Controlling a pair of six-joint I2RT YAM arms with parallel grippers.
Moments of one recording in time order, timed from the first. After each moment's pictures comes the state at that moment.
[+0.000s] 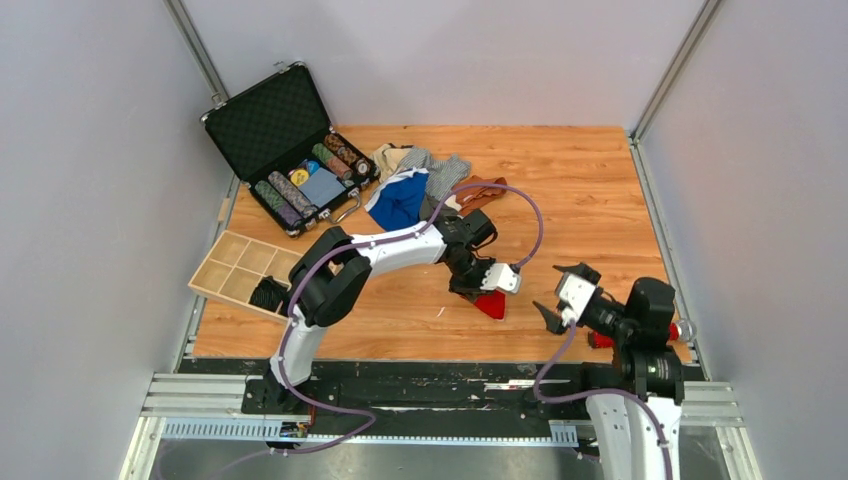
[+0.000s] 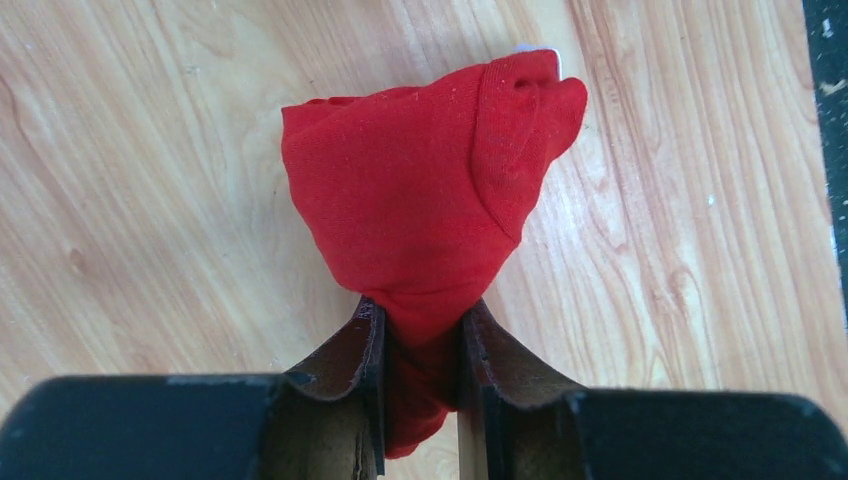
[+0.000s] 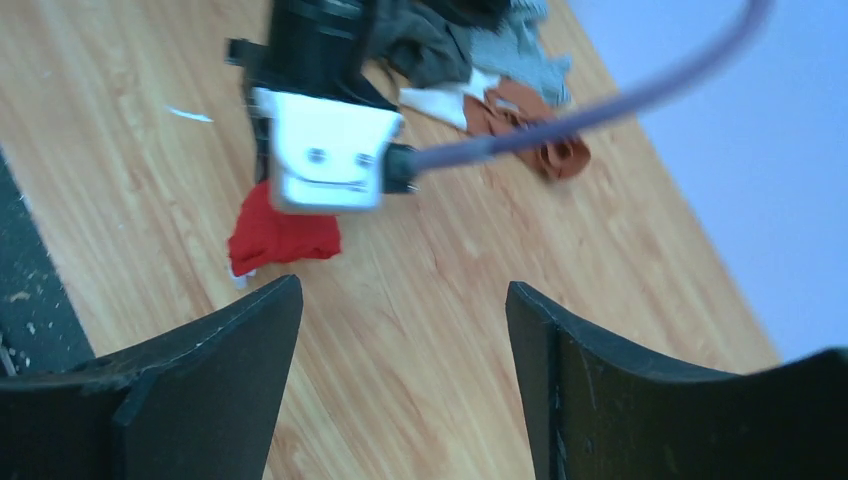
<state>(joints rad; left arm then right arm) -0.95 2.09 1.54 -0.67 0.50 0.96 -0.09 0.38 0.55 -0.61 -0.85 -0.80</state>
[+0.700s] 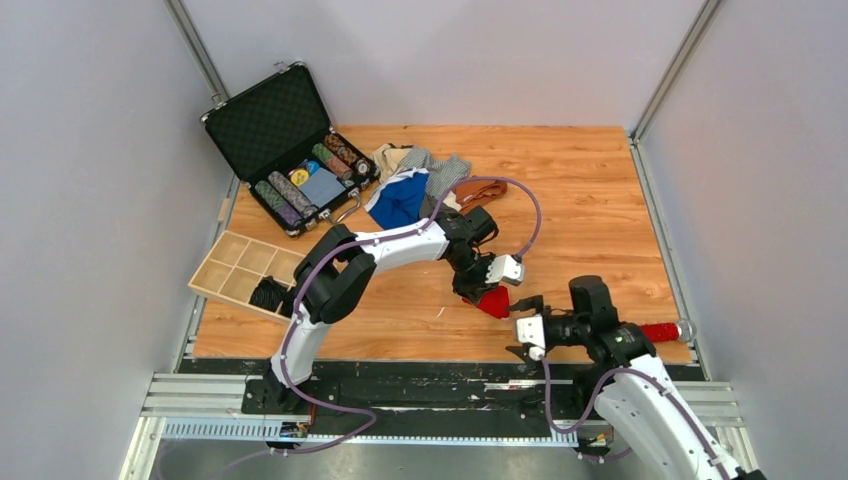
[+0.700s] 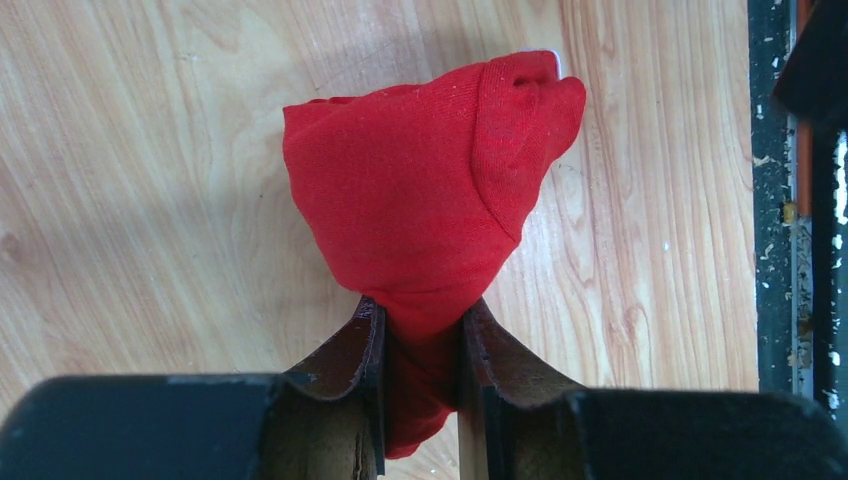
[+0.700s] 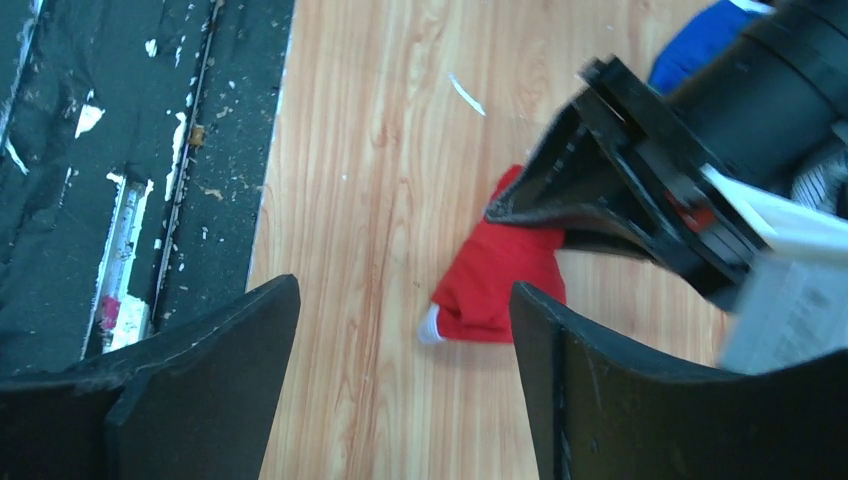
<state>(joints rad) -0.93 2.14 1.61 -0.71 0.56 0.77 0.27 0.53 0.37 -0.71 -0.94 -1.26</state>
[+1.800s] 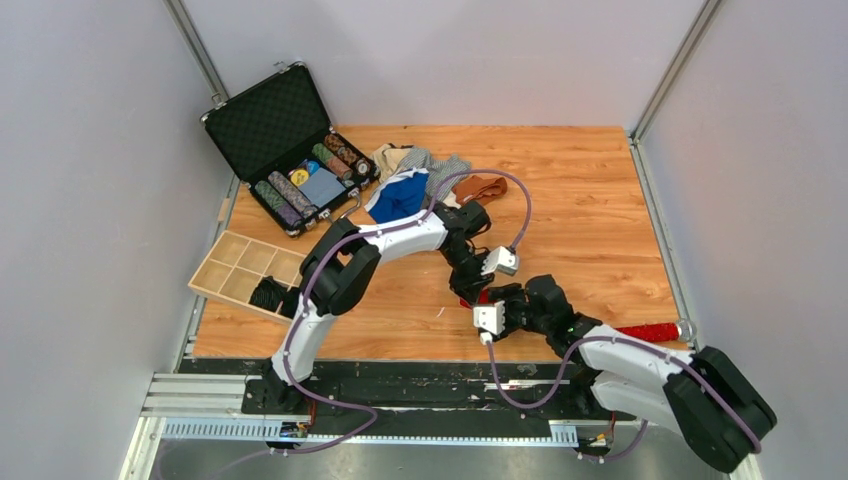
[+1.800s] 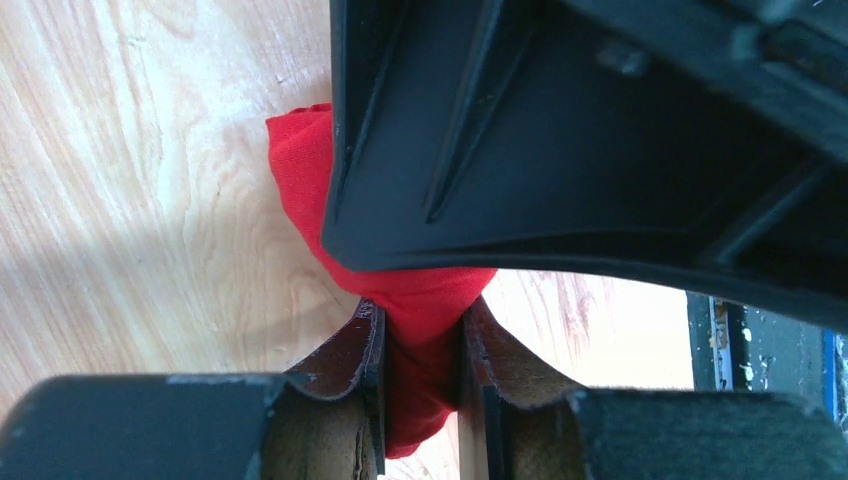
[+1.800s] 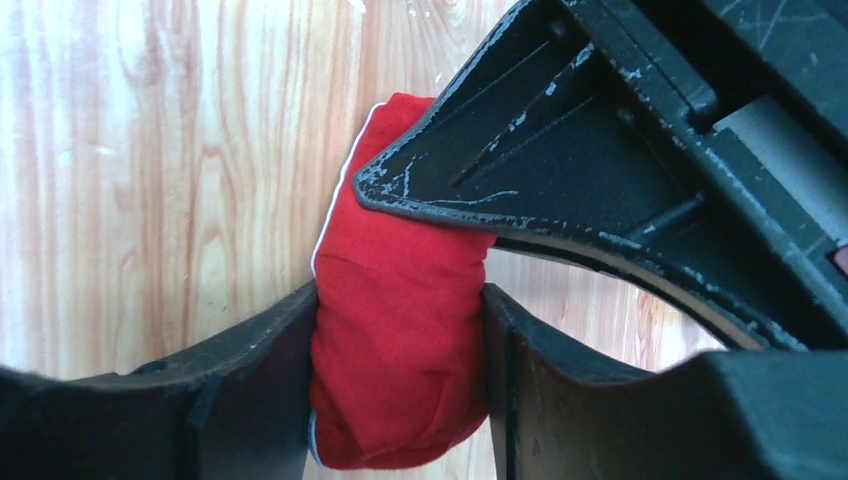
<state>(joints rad) -0.88 2.21 1.68 -0.82 0.74 0.77 0.64 1.00 0.16 0.24 -0.34 -1.09</state>
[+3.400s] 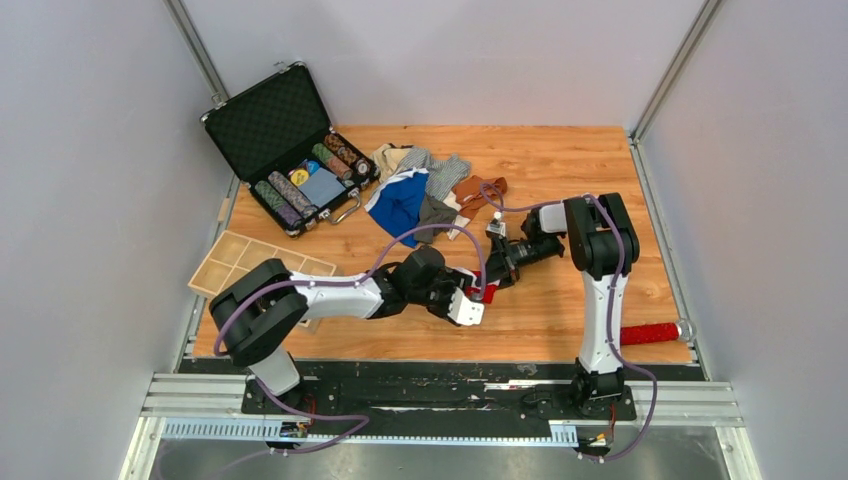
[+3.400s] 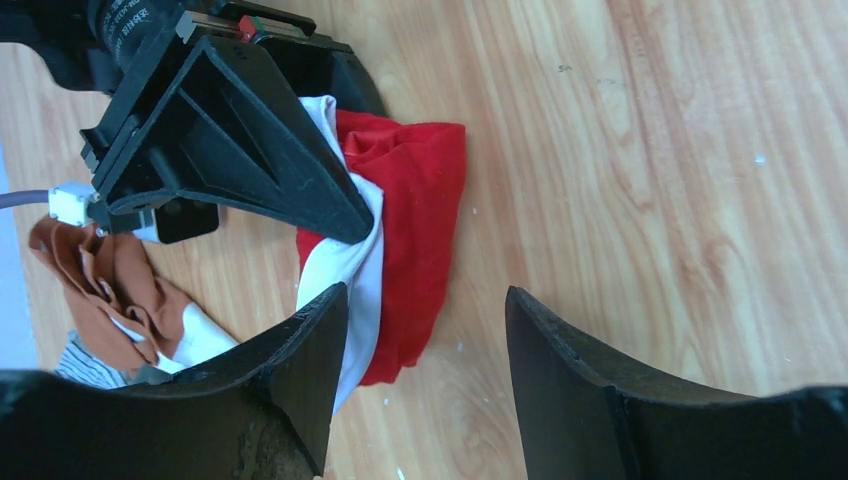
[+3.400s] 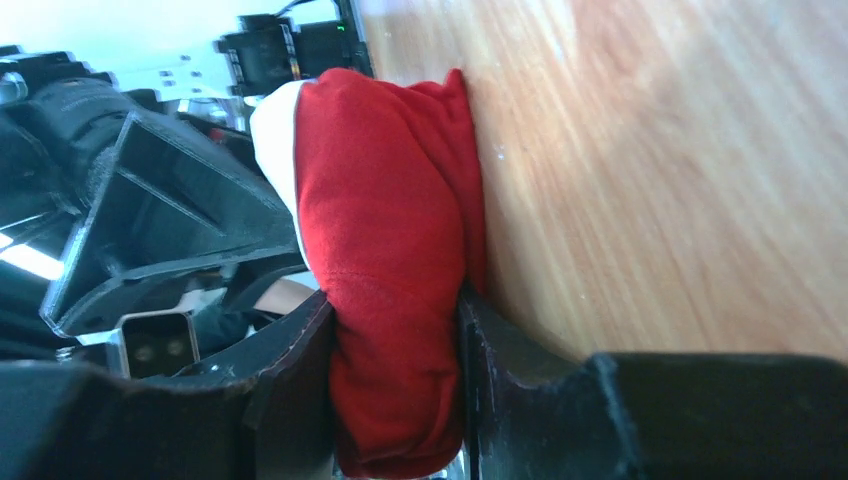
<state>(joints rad) -0.97 1.61 0.77 0.19 0.34 0.95 0.17 2.24 1.26 -0.96 -1.28 -0.44</state>
